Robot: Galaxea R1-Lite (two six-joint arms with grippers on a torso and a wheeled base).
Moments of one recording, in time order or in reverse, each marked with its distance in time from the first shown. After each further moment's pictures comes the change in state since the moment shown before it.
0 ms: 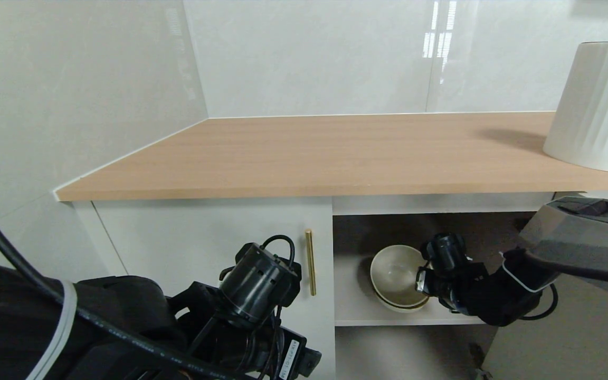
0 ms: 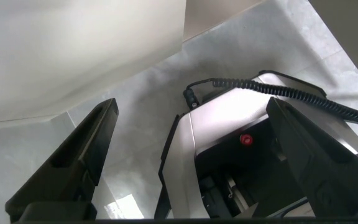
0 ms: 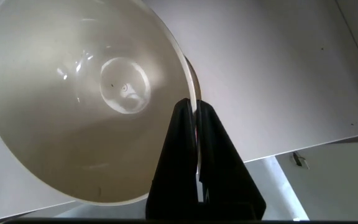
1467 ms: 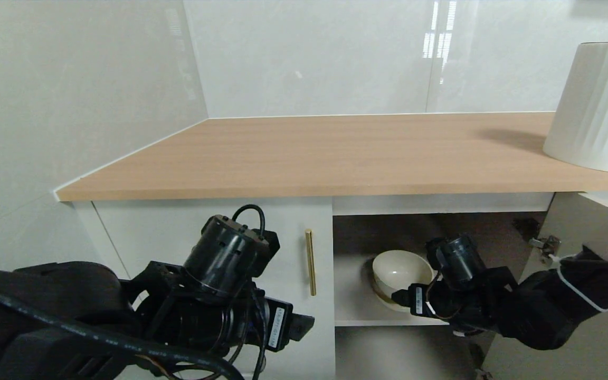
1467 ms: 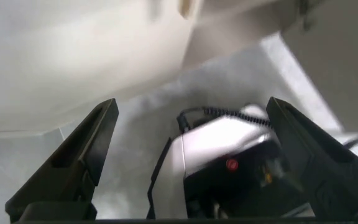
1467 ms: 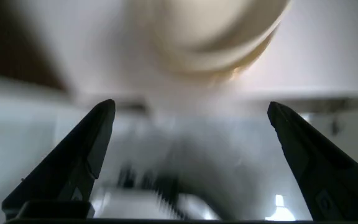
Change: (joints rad) left arm 0.058 -0.101 -0.008 -0.036 0.003 -0.053; right arm 0.134 -0.271 0.159 0.177 0.256 -0.006
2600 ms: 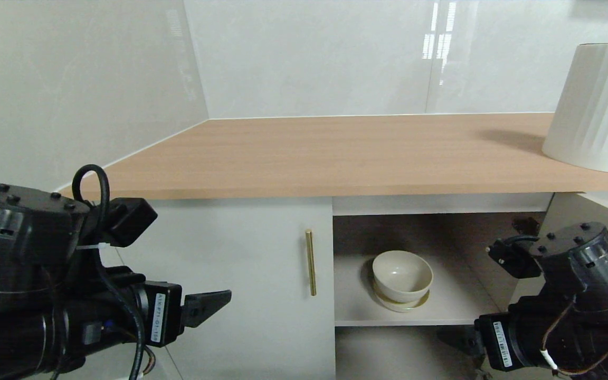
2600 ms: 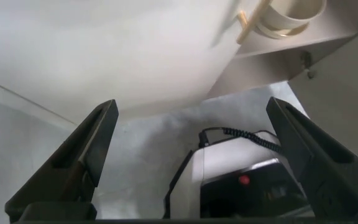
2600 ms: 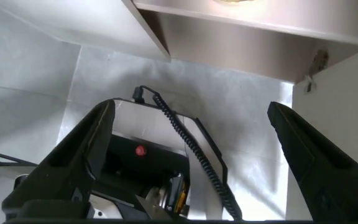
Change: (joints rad) left arm 0.162 -0.400 0.083 0.146 0.032 0.053; right arm 0.141 -0.556 0.087 0.481 0.019 -0.076
